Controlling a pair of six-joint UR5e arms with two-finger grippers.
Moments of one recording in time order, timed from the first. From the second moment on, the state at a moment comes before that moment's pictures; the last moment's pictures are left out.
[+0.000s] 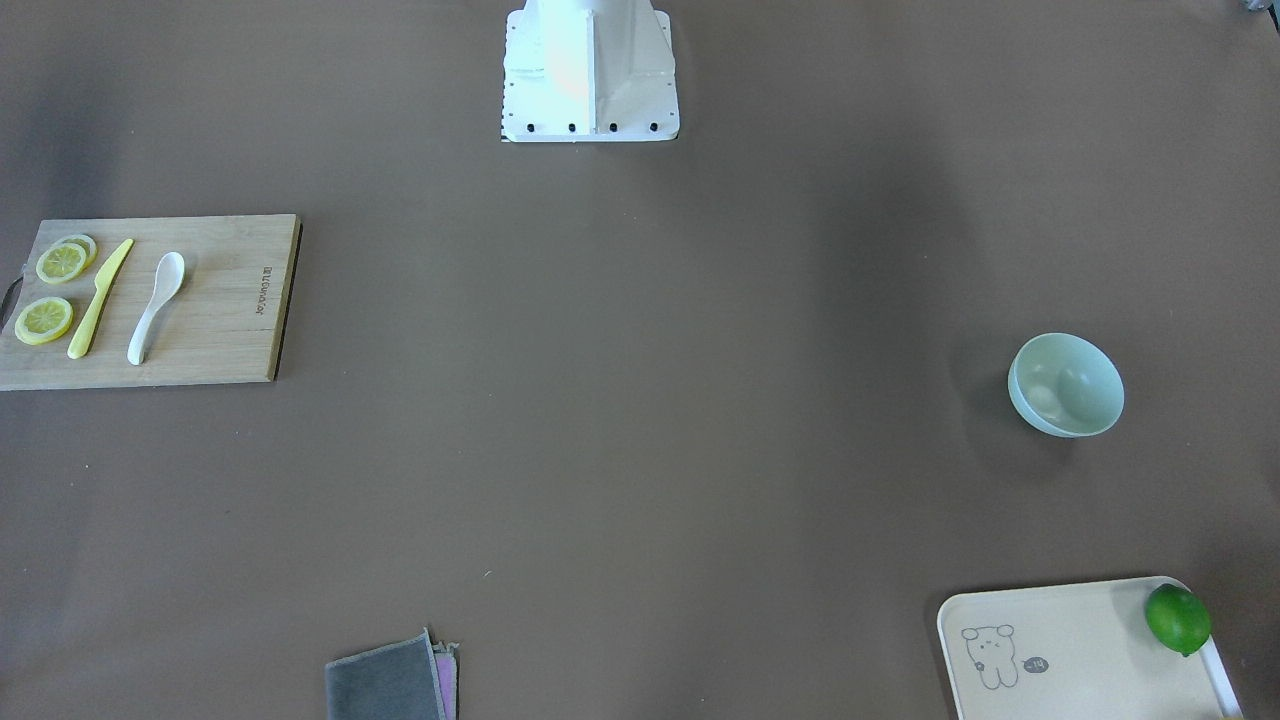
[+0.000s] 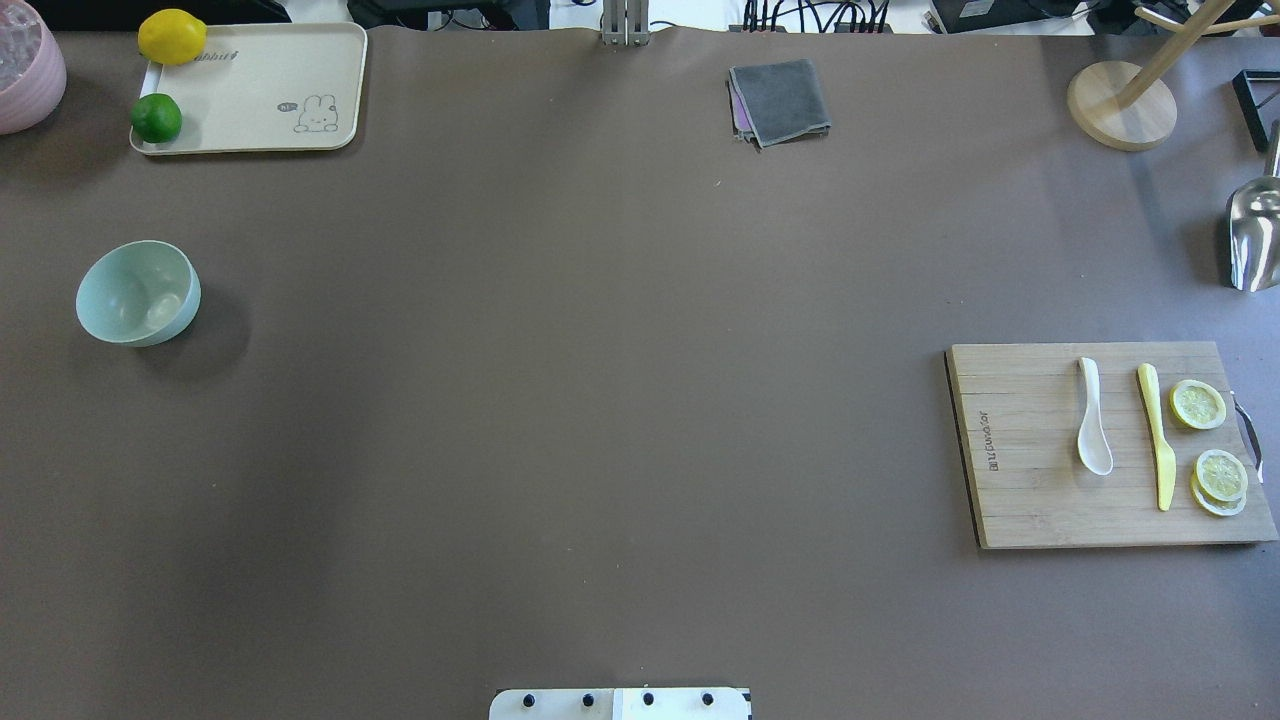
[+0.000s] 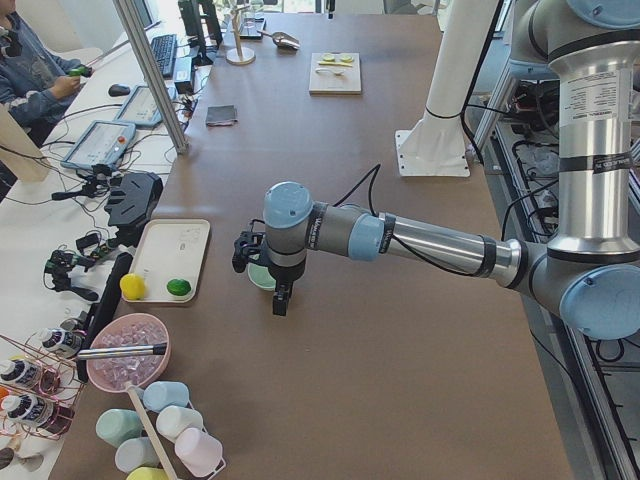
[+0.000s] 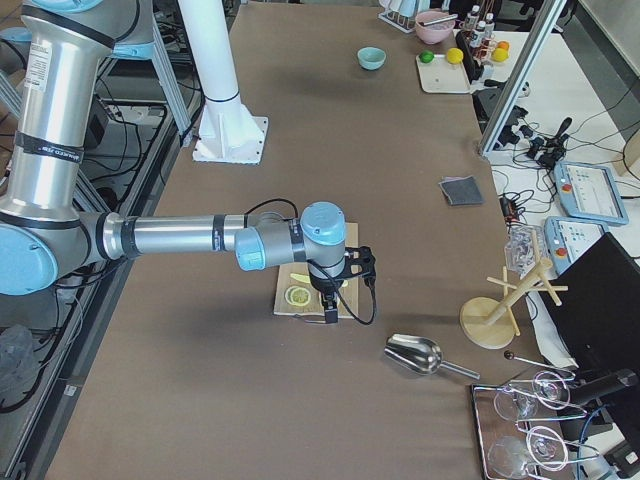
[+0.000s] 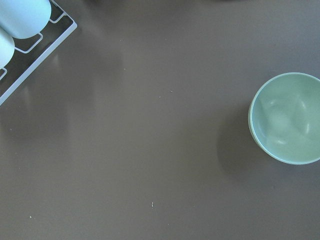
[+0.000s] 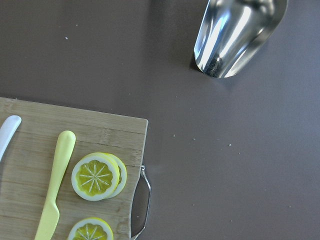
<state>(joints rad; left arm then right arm) -1.52 -1.48 -1.88 -1.58 -2.33 -0.09 1.43 -1.82 1.87 -1.41 2.29 0.09</state>
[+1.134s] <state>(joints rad) -1.52 -1.45 -1.91 -1.58 -2.34 -0.10 1.43 -1.82 1.87 -1.41 2.30 0.08</state>
